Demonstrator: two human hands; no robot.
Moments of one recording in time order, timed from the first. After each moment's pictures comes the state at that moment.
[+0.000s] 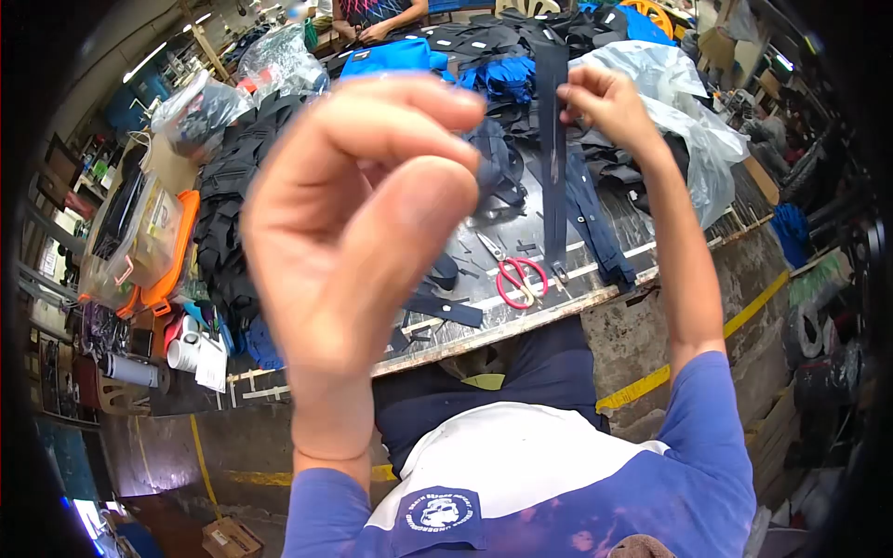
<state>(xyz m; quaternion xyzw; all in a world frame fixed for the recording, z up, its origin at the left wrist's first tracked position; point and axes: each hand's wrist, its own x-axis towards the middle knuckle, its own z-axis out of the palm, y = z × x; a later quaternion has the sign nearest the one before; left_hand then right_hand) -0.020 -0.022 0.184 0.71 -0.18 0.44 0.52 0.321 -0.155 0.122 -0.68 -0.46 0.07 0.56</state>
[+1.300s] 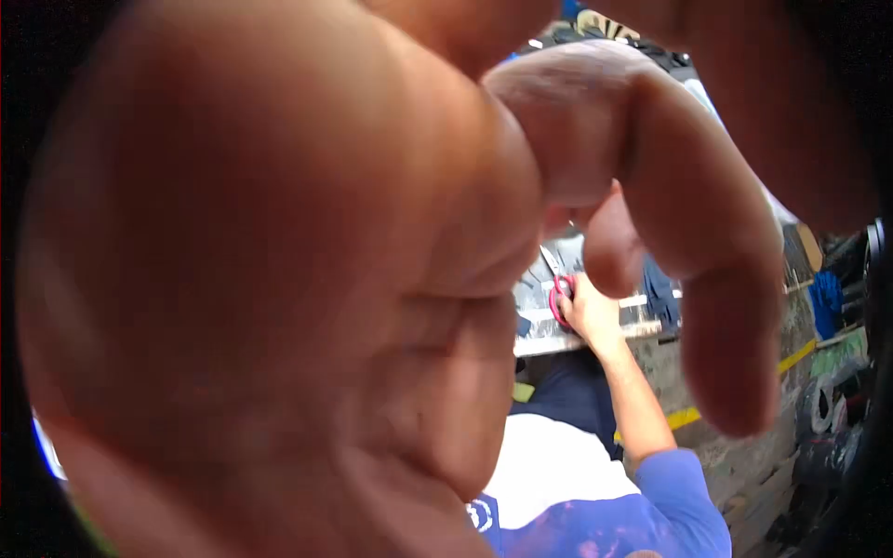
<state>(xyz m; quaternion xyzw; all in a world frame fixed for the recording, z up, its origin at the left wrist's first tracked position) -0.074 -0.008 0.190 0.76 -0.04 0.41 0.50 0.158 -0.175 -0.117 -0.87 -0.45 -0.10 0.17</state>
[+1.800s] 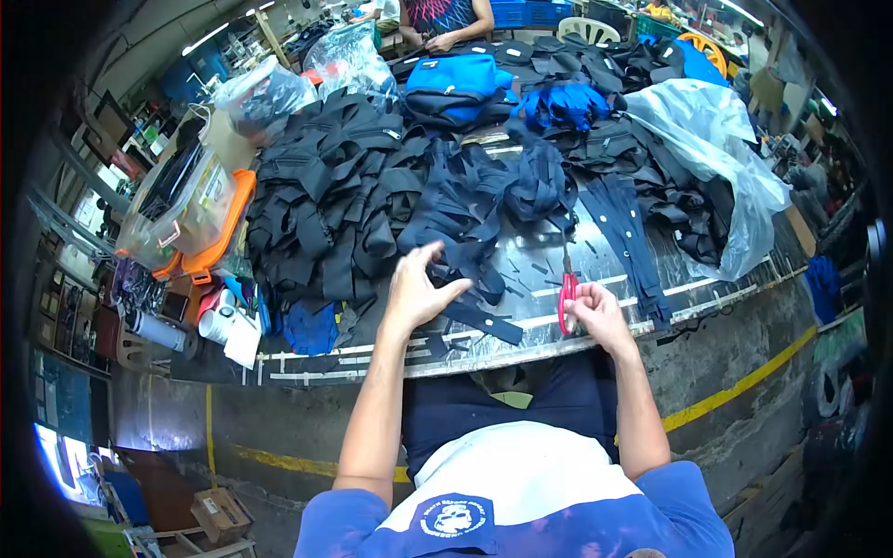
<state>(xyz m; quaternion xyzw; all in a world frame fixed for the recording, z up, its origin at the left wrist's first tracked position) -0.035 0.082 -0.052 0.91 0.22 0.24 0.25 0.170 -0.208 -0.111 -0.68 -0.23 0.32 0.62</state>
